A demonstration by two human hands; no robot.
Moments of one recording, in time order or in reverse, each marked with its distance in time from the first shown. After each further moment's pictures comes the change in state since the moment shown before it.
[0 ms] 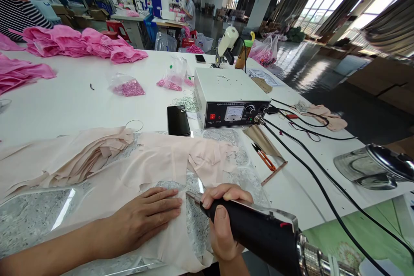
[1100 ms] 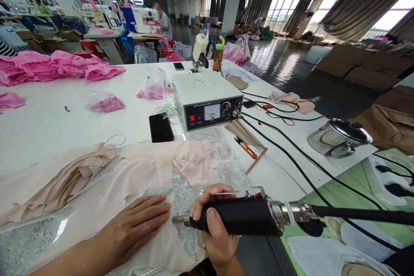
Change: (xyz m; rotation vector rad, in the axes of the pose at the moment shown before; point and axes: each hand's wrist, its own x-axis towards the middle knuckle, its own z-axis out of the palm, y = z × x) left_hand -0.002 -0.009 -0.002 0.089 -0.039 0.079; right_hand -0.010 -0.005 -0.014 0.214 0.028 0.163
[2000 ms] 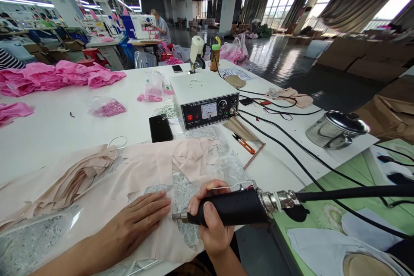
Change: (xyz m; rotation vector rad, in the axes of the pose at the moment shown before) left_hand -0.001 0.003 0.000 0.028 0.012 -0.019; right_hand -0.006 0.003 -0.001 0.064 0.033 0.006
